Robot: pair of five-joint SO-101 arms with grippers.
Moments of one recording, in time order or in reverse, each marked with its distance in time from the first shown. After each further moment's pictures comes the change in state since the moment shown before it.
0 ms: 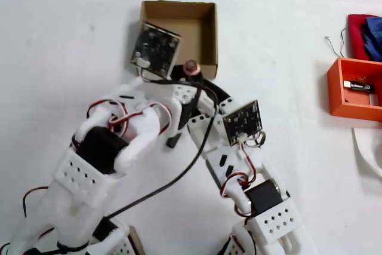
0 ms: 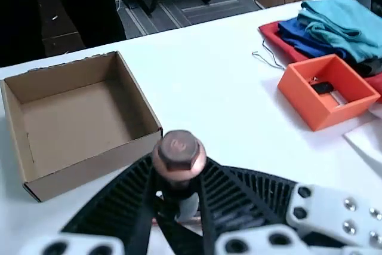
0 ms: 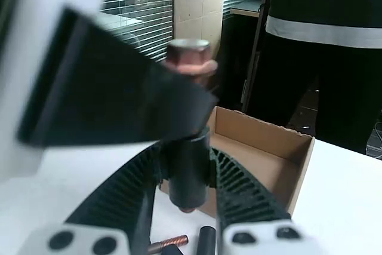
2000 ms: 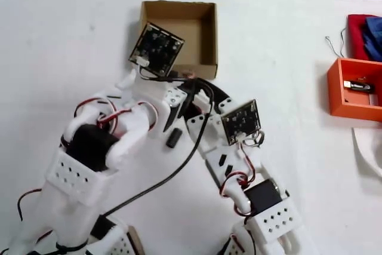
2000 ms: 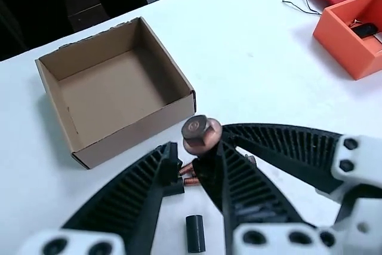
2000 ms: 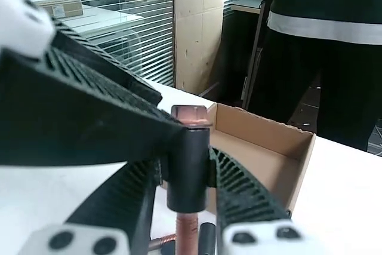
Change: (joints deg) left arm -5.7 -0.1 -2.0 7.6 -8.3; right arm -0.1 0.2 0.0 0.0 0.1
